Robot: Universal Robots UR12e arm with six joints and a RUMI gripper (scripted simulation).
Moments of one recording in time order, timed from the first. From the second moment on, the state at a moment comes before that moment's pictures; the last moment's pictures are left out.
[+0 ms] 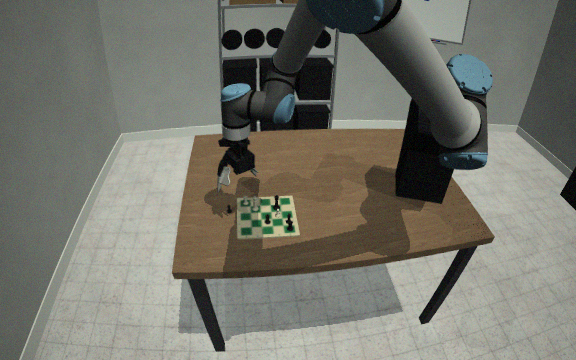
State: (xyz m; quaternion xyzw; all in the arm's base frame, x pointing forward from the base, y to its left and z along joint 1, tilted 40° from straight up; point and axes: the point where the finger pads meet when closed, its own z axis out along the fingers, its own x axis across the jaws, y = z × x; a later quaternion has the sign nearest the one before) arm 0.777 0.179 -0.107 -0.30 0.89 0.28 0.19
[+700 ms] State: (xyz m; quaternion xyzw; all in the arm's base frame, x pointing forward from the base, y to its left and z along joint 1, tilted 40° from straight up) arm 0.728 0.171 -0.105 -0.58 0.74 0.20 0.27
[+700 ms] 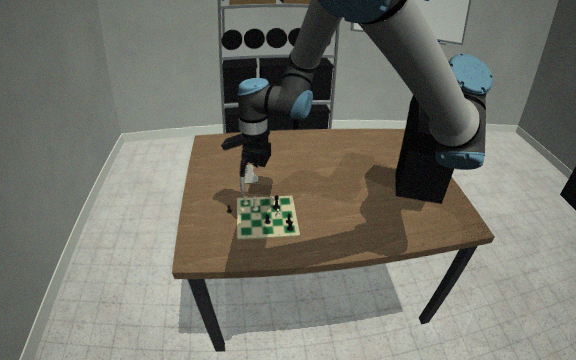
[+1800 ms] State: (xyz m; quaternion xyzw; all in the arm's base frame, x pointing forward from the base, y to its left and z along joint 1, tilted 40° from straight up) arm 0.716 0.171 -0.104 -0.66 0.68 0.18 0.29
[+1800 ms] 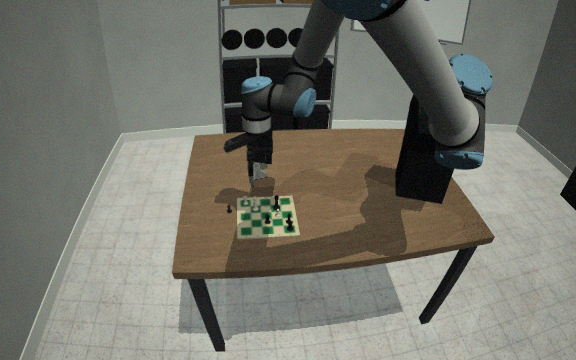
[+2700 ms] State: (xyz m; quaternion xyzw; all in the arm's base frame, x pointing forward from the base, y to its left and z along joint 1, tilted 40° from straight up) arm 0.716 0.171 -0.104 -0.66 0.67 0.18 0.29
